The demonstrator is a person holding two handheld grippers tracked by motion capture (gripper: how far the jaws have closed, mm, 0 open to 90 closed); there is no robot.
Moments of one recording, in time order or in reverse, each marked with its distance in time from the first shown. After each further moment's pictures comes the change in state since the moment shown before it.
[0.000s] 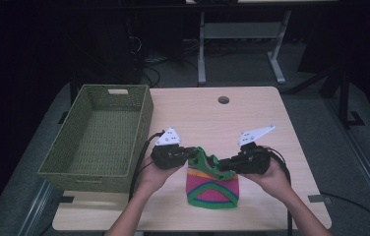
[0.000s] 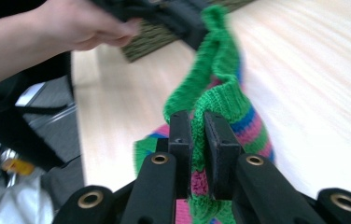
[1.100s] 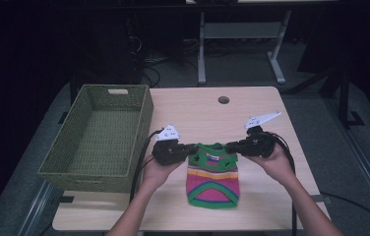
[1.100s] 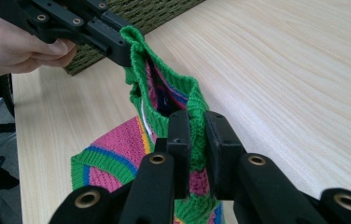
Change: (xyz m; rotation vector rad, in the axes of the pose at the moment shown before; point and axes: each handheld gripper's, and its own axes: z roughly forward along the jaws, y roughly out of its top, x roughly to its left) left arm 0.014 -0.003 0.009 -0.025 -0.003 -0.070; right arm -0.045 0.010 -0.009 -0.010 -0.126 0.051
